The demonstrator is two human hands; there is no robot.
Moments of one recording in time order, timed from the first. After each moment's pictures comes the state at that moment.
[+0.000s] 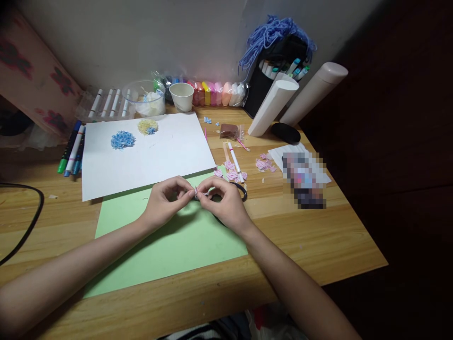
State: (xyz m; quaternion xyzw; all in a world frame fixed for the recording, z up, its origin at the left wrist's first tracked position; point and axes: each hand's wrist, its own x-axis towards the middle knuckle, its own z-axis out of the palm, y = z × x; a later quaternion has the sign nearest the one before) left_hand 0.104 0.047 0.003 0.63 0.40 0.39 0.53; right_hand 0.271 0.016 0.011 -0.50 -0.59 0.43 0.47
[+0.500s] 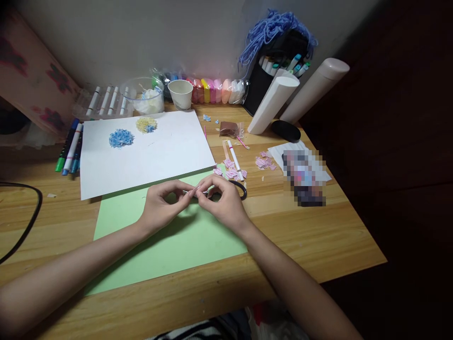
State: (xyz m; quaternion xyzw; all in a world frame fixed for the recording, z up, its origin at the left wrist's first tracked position) left_hand 0.104 0.040 0.005 0.68 0.40 0.42 0.45; right_hand 0.269 0.014 0.010 -0.51 -0.59 0.42 0.47
